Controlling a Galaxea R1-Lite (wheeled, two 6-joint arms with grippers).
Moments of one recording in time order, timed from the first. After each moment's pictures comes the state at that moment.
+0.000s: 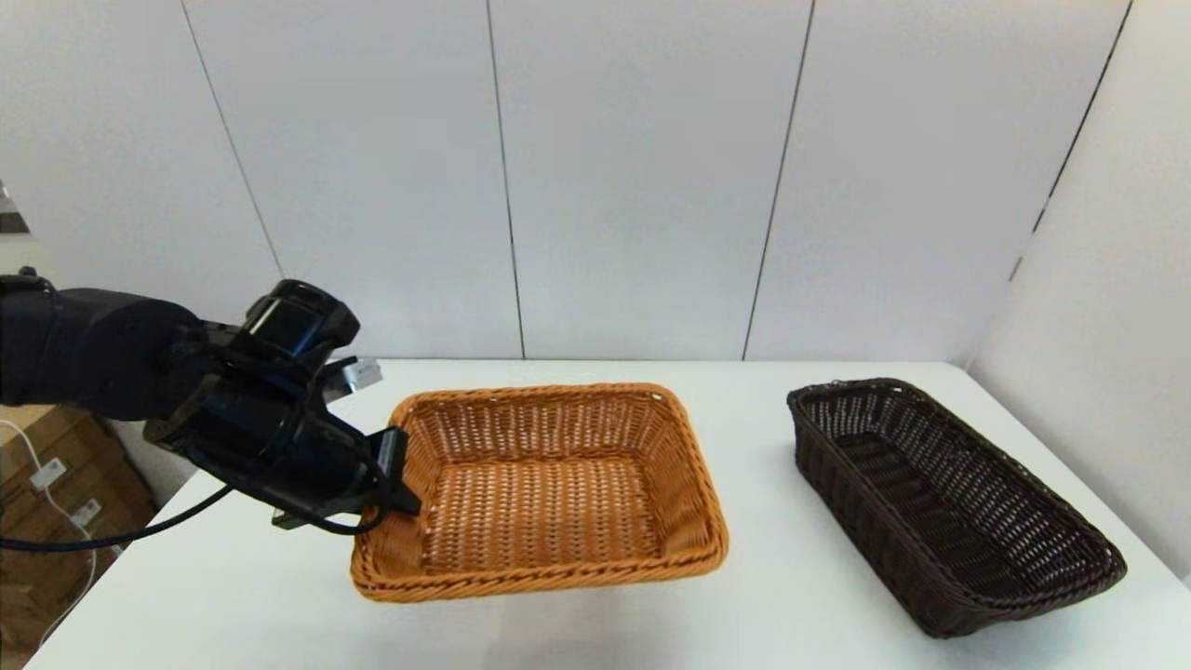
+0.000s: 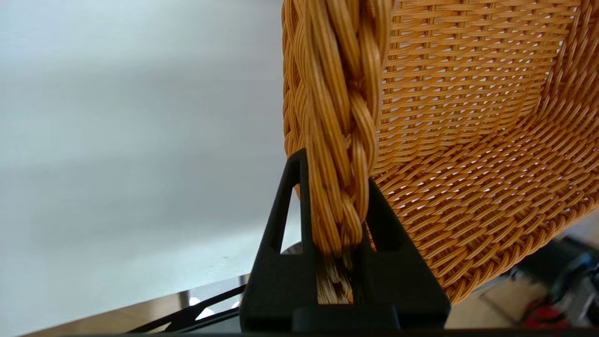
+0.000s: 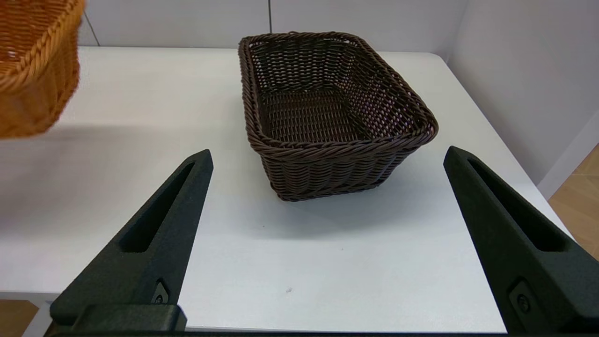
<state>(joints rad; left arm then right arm) -0.29 1.76 -1.08 0.47 -0.31 -0.43 0.00 0.00 -0.03 0.08 0.00 -0.01</state>
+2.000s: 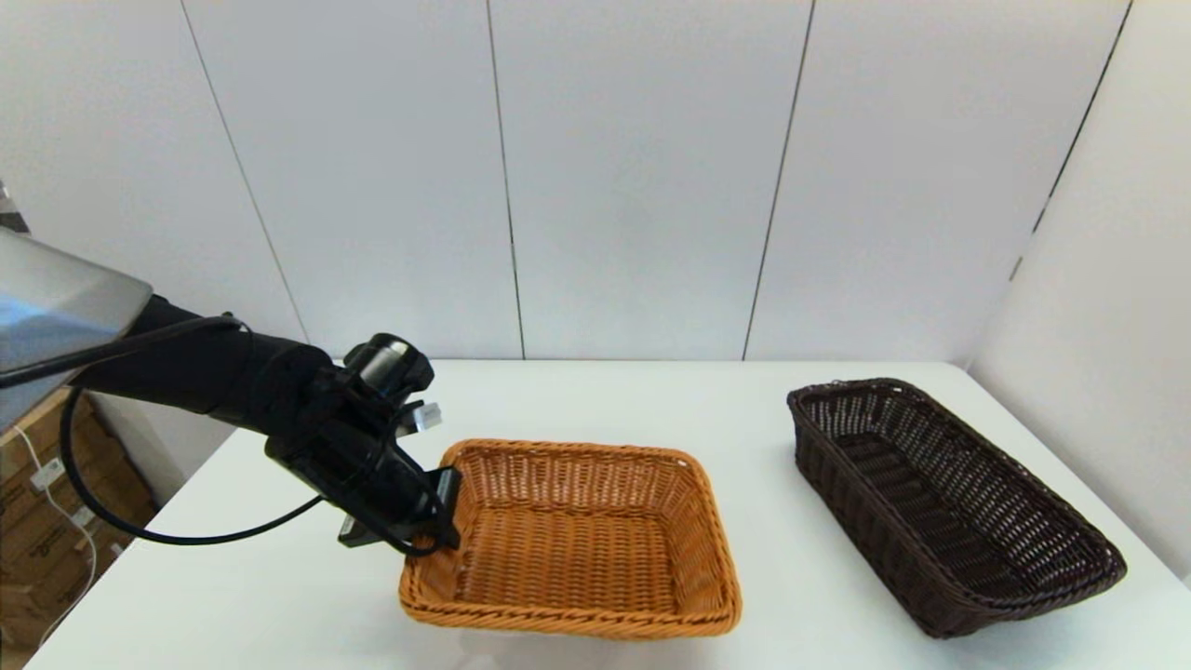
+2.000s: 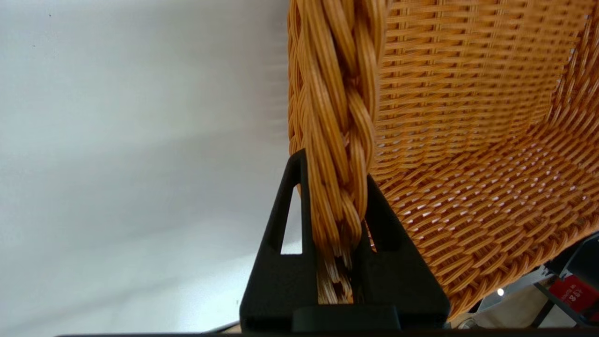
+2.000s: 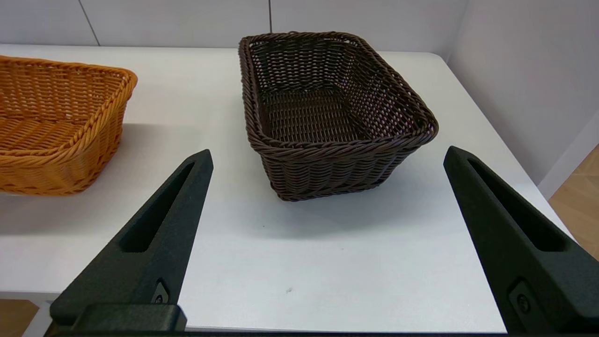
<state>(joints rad) -0.33 2.00 -1.11 0.40 -0.31 -0.38 0.00 0.00 -0.03 0.08 0.00 -0.01</state>
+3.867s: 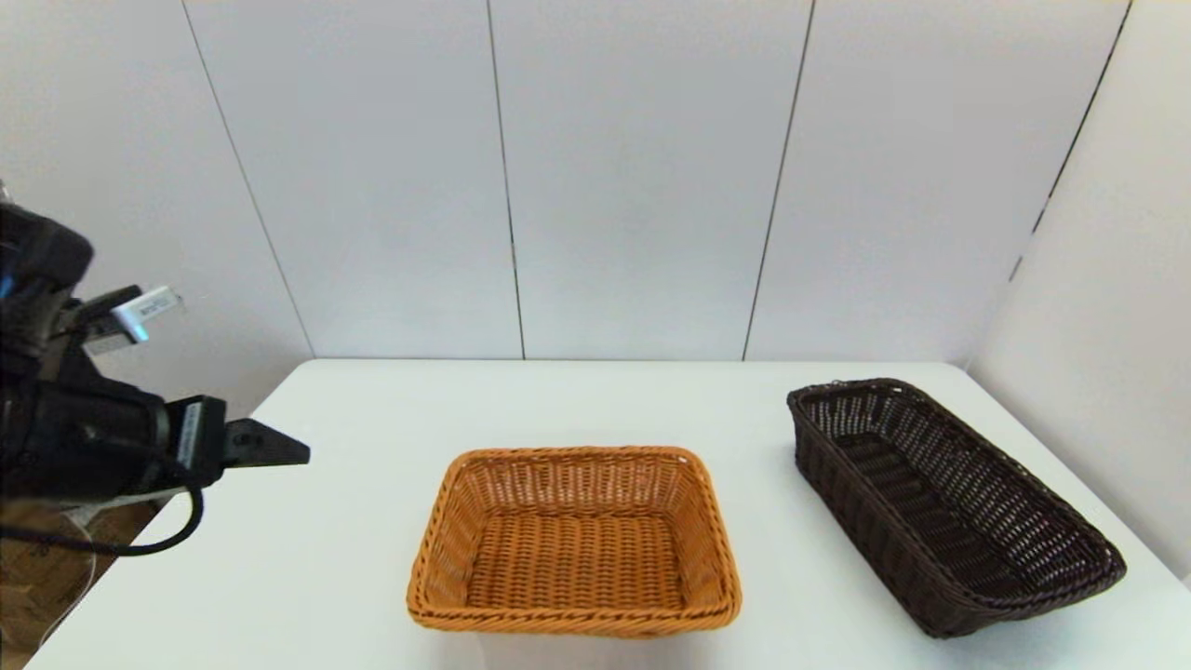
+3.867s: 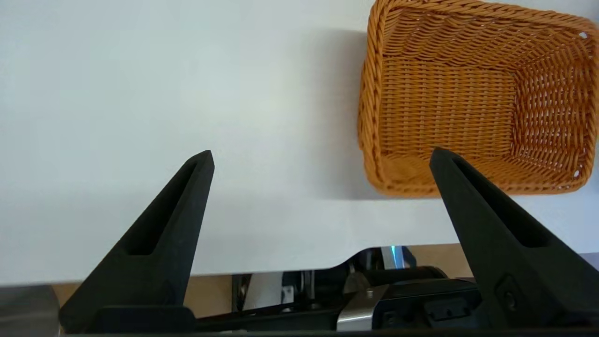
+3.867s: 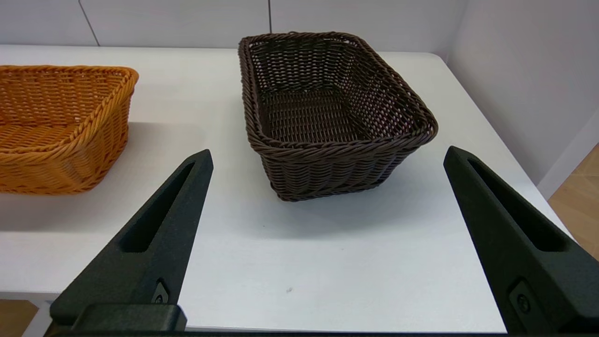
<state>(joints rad) -0.12 1.33 -1.01 0.57 -0.11 -0.29 0.00 0.00 -0.03 0.08 0.00 -0.01</state>
